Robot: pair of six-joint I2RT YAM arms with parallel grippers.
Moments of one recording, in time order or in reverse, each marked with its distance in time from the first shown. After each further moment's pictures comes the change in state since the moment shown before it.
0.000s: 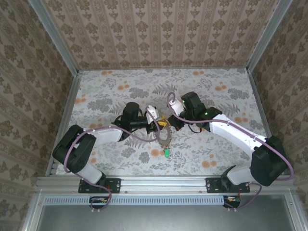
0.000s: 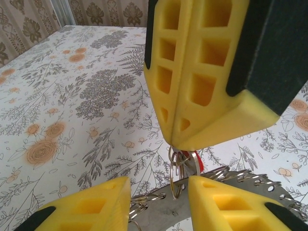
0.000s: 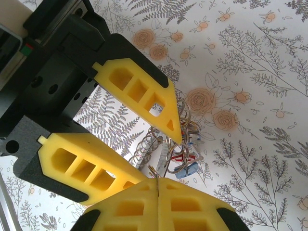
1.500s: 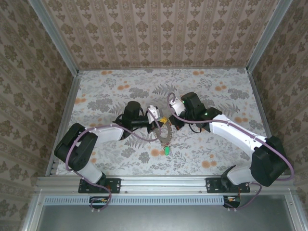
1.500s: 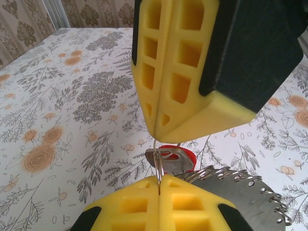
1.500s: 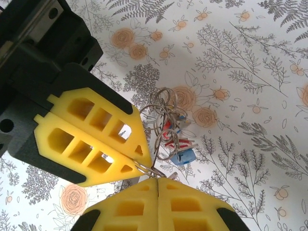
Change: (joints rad) left arm -0.001 0.023 0.018 0.006 0.019 0.027; right arm 0.000 -0.005 -0.004 0.001 0.089 0.008
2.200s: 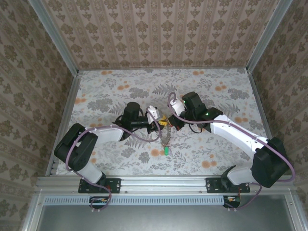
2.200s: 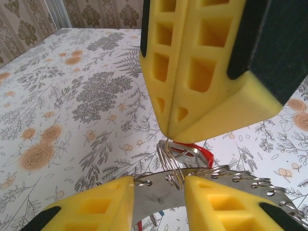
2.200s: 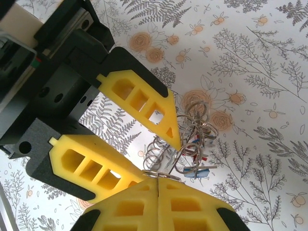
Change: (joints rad) left arm -0.002 -0.001 -0.014 0.012 -0.004 -0.021; right arm -0.001 -0.013 0.000 -0.001 -0.072 -0.002
